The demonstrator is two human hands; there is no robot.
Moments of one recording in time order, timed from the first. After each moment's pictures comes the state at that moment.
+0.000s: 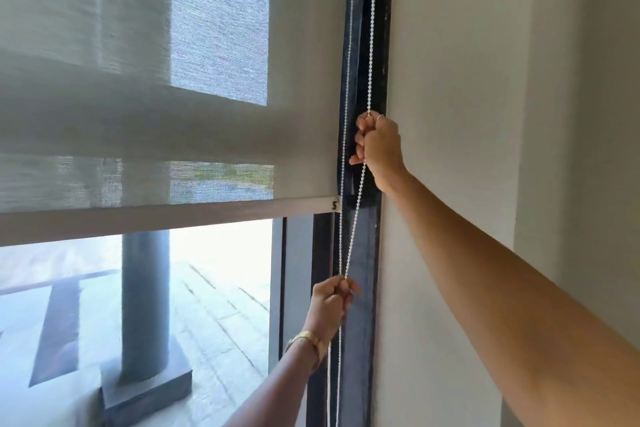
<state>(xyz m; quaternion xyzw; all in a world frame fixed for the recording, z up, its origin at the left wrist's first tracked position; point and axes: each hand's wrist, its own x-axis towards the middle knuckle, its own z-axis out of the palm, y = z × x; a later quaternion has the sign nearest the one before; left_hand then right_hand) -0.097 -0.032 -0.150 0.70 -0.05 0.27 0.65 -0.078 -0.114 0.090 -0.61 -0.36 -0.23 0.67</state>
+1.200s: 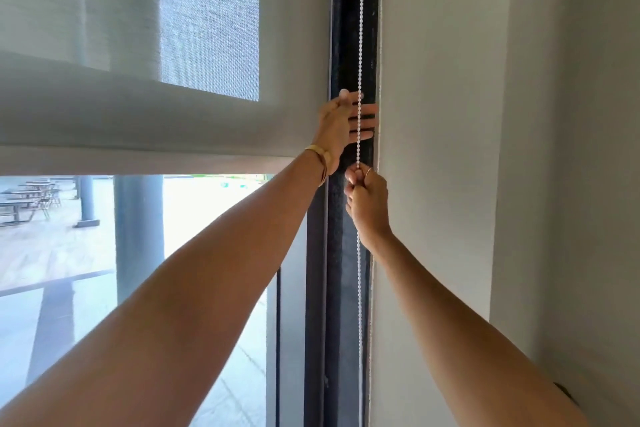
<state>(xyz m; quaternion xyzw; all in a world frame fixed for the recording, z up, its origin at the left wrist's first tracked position) -0.123 -0.059 0.103 0.62 -0.23 0.30 0.69 -0.082 -0.110 -0.002 -0.60 -0.34 -0.27 0.68</state>
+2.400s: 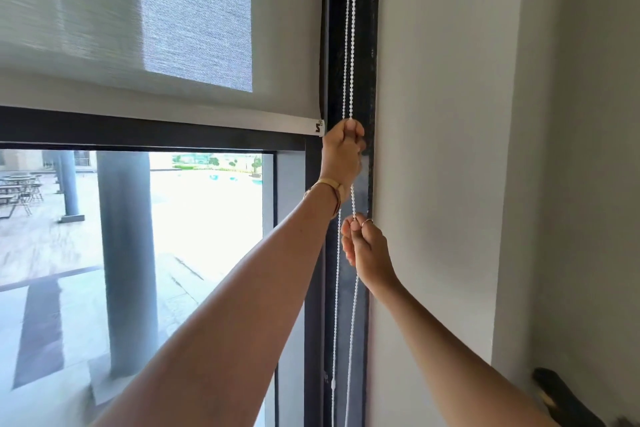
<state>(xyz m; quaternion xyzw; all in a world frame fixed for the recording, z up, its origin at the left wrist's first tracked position) -0.104 -0.060 0.059 0.62 -0.17 0.37 0.67 -0.077 -0.119 -0.081 -0.69 -0.31 -0.18 0.63</state>
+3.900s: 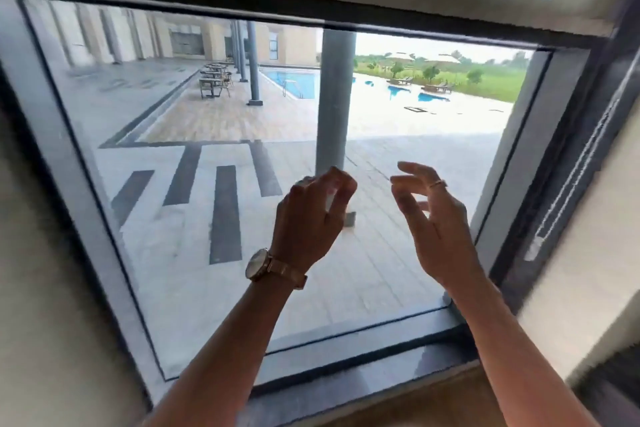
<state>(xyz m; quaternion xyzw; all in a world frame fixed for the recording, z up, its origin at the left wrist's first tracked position) -0.930 0.174 -0.151 0.84 0.14 0.48 0.21 -0.825 0.033 -0.144 -0.69 -0.48 -0.13 0.53</state>
